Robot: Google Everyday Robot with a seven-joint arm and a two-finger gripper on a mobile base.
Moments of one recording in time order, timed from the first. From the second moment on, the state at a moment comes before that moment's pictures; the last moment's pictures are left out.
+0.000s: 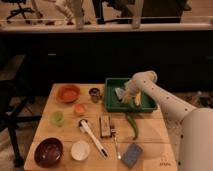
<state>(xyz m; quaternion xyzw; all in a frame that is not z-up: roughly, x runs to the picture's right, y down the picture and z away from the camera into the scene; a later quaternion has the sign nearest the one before) 0.144 0.030 0.970 -0.17 -0.13 0.13 0.97</state>
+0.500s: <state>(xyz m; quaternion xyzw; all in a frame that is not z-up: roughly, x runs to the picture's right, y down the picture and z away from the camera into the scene) 0.146 0.033 0.989 -0.20 -0.13 0.13 0.96</state>
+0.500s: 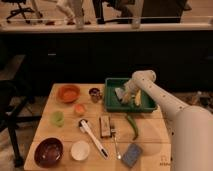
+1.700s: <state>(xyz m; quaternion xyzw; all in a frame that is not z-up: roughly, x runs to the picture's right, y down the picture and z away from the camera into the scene) 0.148 0.041 0.995 -0.21 -0.13 0.12 0.96</state>
